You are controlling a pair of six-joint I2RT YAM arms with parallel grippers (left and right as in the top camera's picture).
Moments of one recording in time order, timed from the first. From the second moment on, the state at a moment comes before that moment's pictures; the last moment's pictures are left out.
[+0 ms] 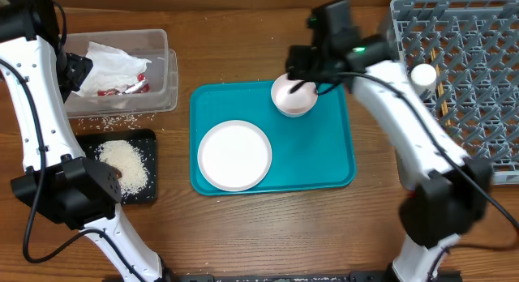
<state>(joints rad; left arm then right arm) 0.33 2.11 2.33 -1.69 -0.29 -0.97 0.39 1.93 1.79 -0.86 -0.10 0.42</state>
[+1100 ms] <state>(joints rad) 0.33 2.11 2.33 -1.69 -0.29 -0.97 0.53 2.26 1.81 -0.95 0.07 0.36</state>
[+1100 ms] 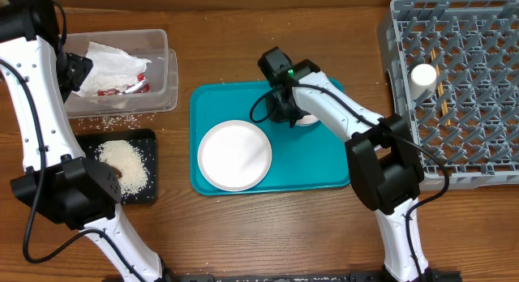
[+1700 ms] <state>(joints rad) 0.33 2.11 2.33 -1.69 -0.29 -0.97 0.42 2.25 2.36 -1.33 0.02 0.31</state>
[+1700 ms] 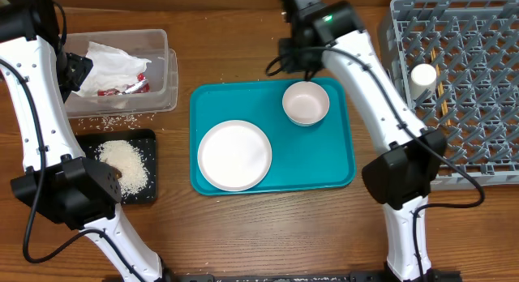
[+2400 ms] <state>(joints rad) 0.33 2.11 2.33 -1.69 -0.29 -0.97 0.53 2.25 1.83 -1.03 0.02 0.36</state>
